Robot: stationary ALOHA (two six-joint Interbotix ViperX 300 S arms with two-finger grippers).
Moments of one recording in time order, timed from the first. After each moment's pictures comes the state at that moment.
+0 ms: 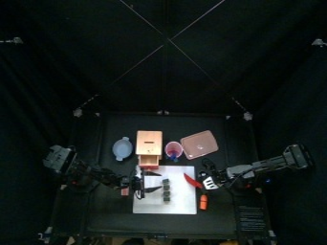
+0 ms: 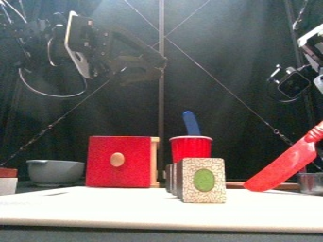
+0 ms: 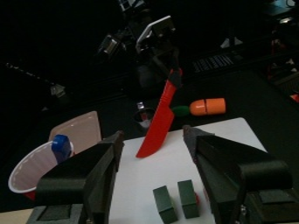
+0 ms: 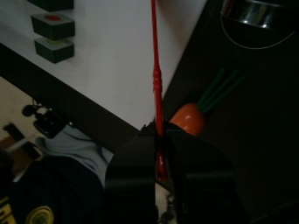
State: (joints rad) left arm -0.28 0.03 0.88 -0.47 -0.94 0.56; right arm 0.21 -0.61 1.04 0.17 0.58 1.33
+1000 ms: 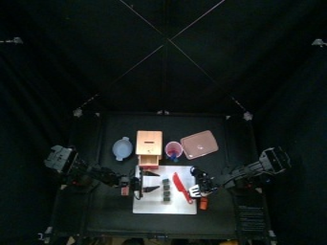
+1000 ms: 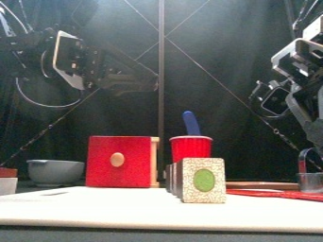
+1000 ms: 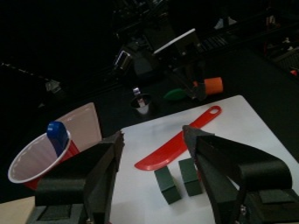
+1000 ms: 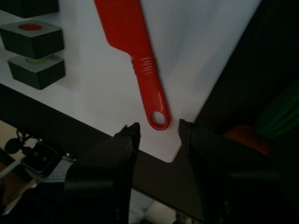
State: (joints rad) left arm -0.26 0.04 0.93 -0.40 -0.94 0.57; right arm 0.31 -0.21 0.88 0.06 0.44 1.51
